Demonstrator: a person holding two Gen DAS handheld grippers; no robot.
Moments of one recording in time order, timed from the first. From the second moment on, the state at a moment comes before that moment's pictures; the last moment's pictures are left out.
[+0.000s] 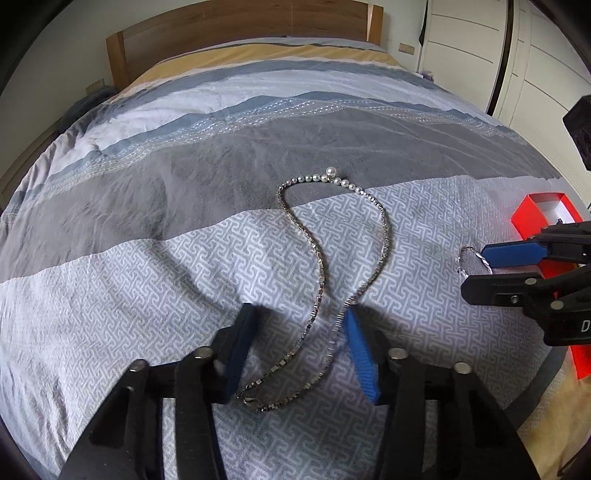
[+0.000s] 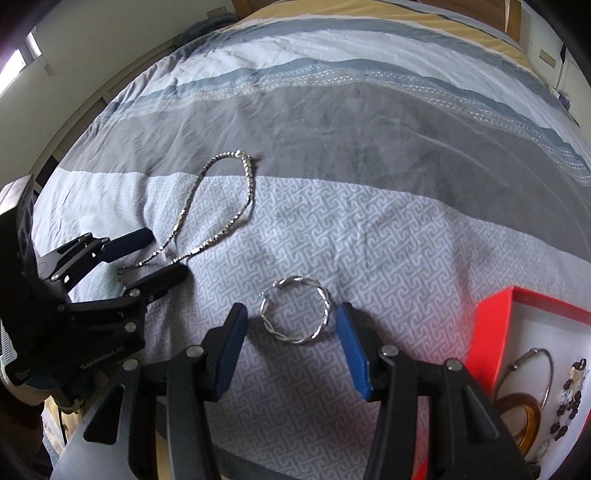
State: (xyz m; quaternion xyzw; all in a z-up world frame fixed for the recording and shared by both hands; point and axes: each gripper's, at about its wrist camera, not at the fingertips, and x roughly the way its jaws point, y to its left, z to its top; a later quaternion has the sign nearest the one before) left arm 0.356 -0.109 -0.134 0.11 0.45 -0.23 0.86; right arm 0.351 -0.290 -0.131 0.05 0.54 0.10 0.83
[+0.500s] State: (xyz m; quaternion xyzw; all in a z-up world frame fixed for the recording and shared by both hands) left arm 0.342 -0.095 -0.108 0.07 0.45 -0.22 0.86; right arm 0.323 -0.287 -0.100 0.05 0.50 0.12 0.86
